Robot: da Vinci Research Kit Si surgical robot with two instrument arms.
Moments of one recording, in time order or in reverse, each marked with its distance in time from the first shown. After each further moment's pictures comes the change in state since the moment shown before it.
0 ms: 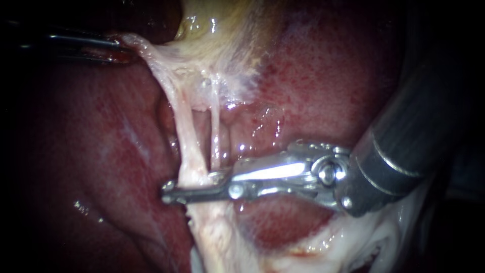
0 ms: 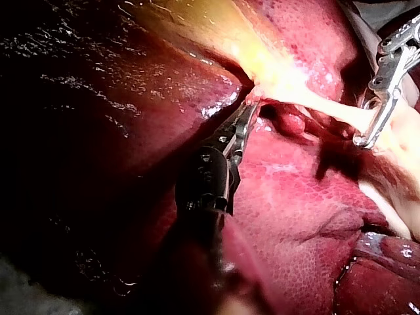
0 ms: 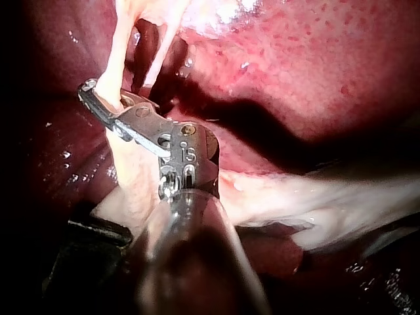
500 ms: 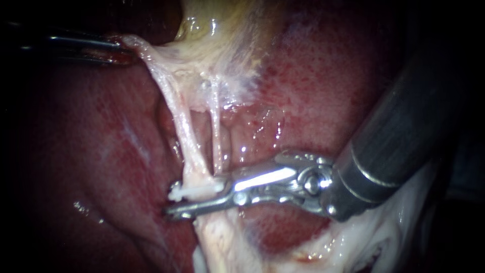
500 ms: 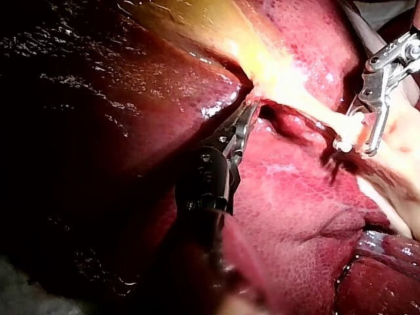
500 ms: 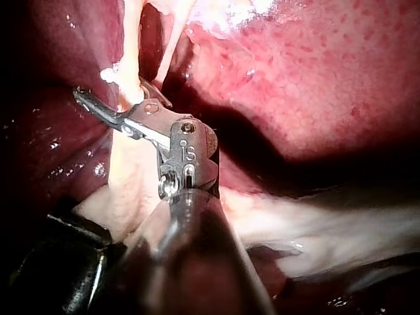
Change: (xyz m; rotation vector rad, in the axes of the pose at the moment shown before) right arm -0.002 0.004 0.001 -0.071 0.016 -0.248; left arm 0.000 0.000 0.000 0.001 0.000 0.001
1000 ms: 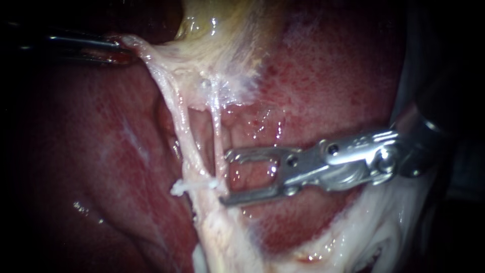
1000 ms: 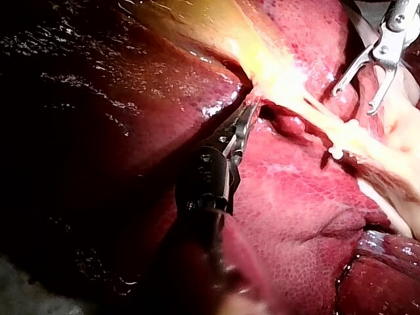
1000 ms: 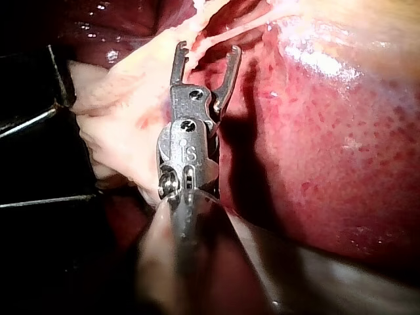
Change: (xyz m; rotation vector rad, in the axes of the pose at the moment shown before) right arm 0.003 -0.004 -0.010 -0.282 -0.138 -0.491; left arm 0.000 0.000 0.000 0.000 0.000 0.001
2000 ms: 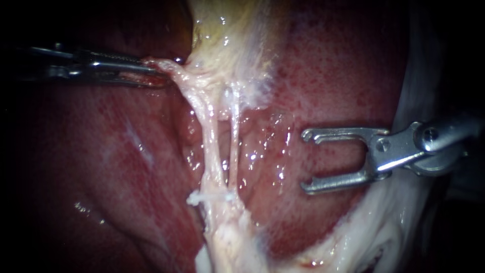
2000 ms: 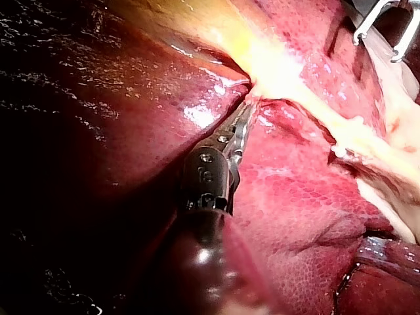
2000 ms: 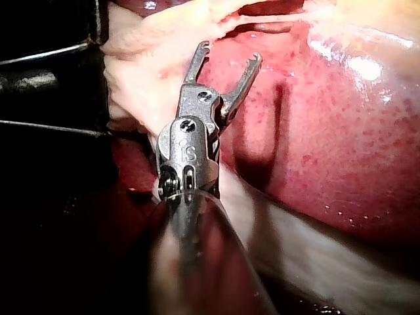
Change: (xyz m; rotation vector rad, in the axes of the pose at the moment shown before) right arm -0.001 -0.001 -0.009 0.004 -0.003 -0.100; left arm -0.004 0.000 0.009 -0.035 -0.003 0.028
